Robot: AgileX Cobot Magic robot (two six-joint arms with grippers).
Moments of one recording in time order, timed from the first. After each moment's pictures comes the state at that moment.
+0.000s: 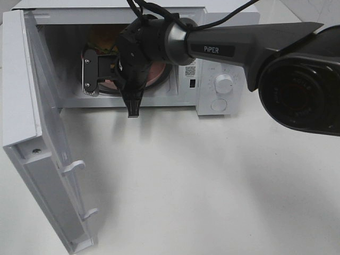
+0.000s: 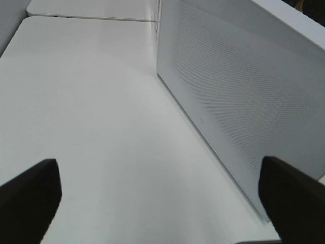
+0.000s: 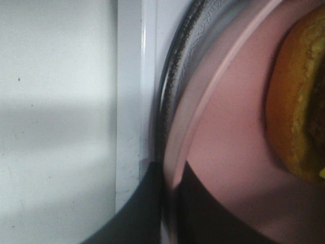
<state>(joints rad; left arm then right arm) -0.03 -0.01 -0.52 -0.08 1.08 0.00 0.70 2.48 -2.07 -0.35 0.57 -0.78</state>
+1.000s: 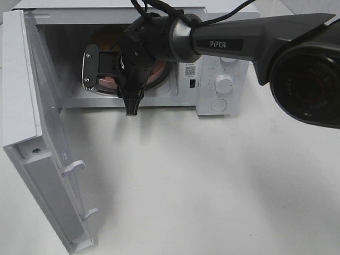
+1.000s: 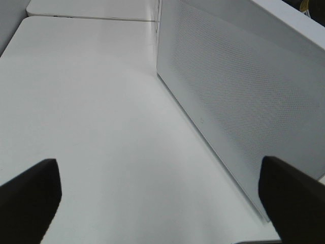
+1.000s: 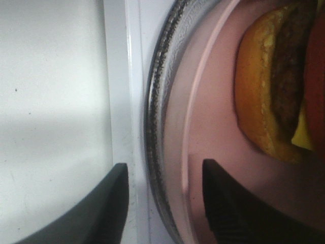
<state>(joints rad) -0.03 -0.01 -0.52 -0.08 1.08 0.00 0.70 2.44 -2.00 -0.36 0.52 -0.70</state>
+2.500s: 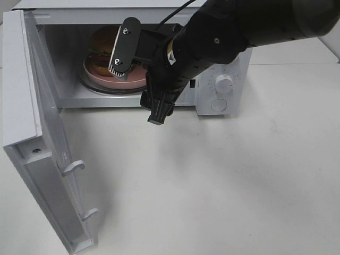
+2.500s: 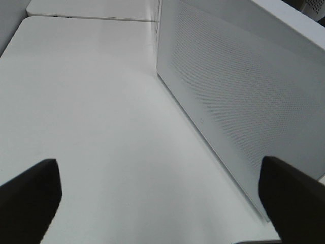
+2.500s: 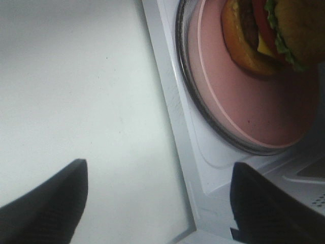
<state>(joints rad) -0.03 -0.01 -0.52 -0.08 1.08 0.00 0.70 1.87 -1.27 -0.34 0.27 -0.41</state>
